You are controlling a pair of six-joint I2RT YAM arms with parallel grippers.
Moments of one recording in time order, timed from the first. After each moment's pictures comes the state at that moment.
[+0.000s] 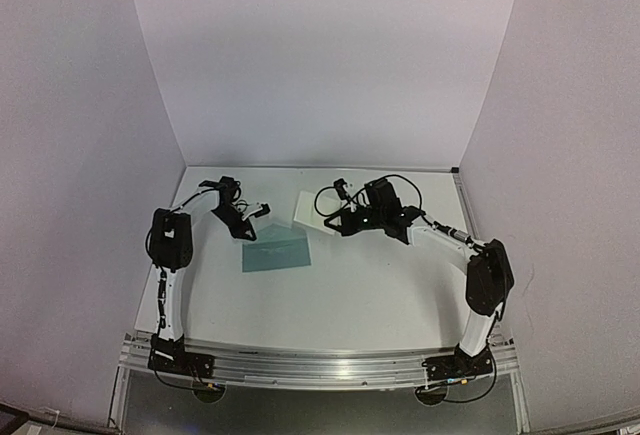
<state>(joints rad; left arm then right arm) -0.24 2.38 1.91 -1.03 0.53 0.80 0.63 1.87 1.47 -0.20 -0.55 0.34</state>
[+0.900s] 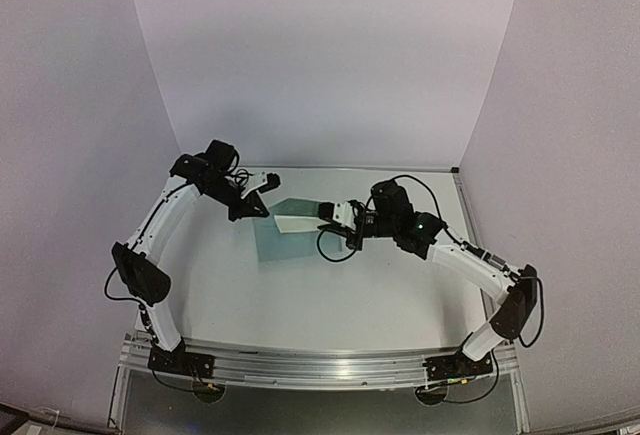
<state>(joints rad) -0.44 1.87 2.04 -1.30 0.66 0.80 0.78 1.60 1.47 -0.31 -0.48 -0.57</state>
